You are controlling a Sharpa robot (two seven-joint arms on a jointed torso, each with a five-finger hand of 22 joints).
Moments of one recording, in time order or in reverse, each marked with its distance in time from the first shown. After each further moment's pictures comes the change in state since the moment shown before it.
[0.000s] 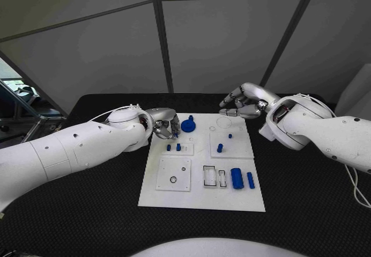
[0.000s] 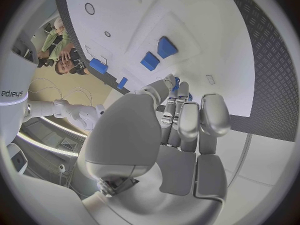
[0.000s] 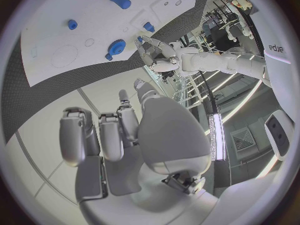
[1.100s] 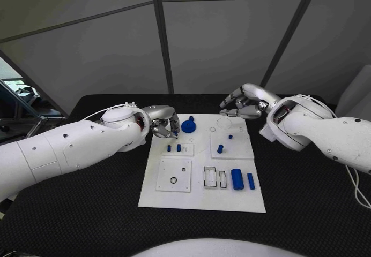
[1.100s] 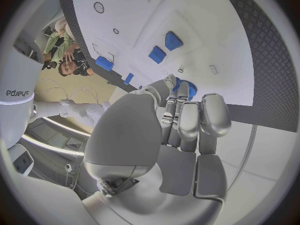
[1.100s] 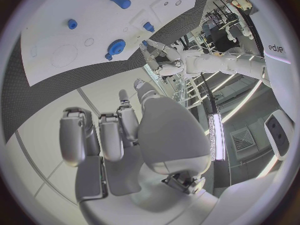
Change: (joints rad) left arm 0.019 -0.054 0.000 0.074 -0.008 -0.020 0.020; left_hand 0.012 0.002 0.000 0.000 0.000 0.000 0.000 0.004 0.000 -0.003 0.003 0.011 0.000 0.000 0.000 -0.004 -0.004 0.000 0.000 0.000 0.000 0.000; right arm 0.000 -0.004 0.000 0.001 0.000 0.000 0.004; right_hand 0.000 0.000 0.000 0.000 -0.004 0.000 0.000 0.000 0.000 0.000 0.000 0.000 0.000 0.000 0.000 0.000 0.000 0.000 0.000 0.000 0.000 0.000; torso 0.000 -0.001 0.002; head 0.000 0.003
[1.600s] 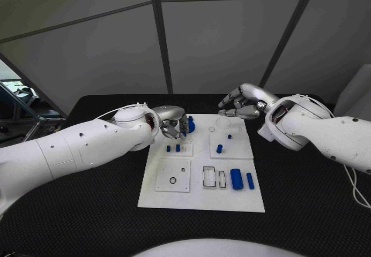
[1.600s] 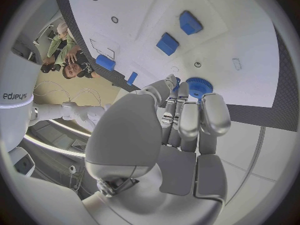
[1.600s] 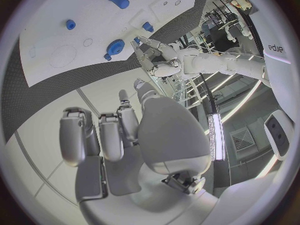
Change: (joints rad) left arm 0.002 0.082 -0.005 -0.051 -0.016 -0.001 0.026; left_hand 0.005 0.005 0.000 0.000 0.000 -0.004 0.004 0.004 0.000 -0.002 0.002 0.001 0.000 -0.004 0.004 0.000 -0.003 0.000 -0.007 0.000 0.000 0.000; right arm 0.000 0.002 0.000 0.002 0.000 0.000 0.000; right_hand 0.000 0.000 0.000 0.000 0.000 0.000 0.000 -0.003 0.000 0.000 0.000 0.000 0.000 0.000 0.000 0.000 0.000 0.000 0.000 0.000 0.000 0.000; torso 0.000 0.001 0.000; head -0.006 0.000
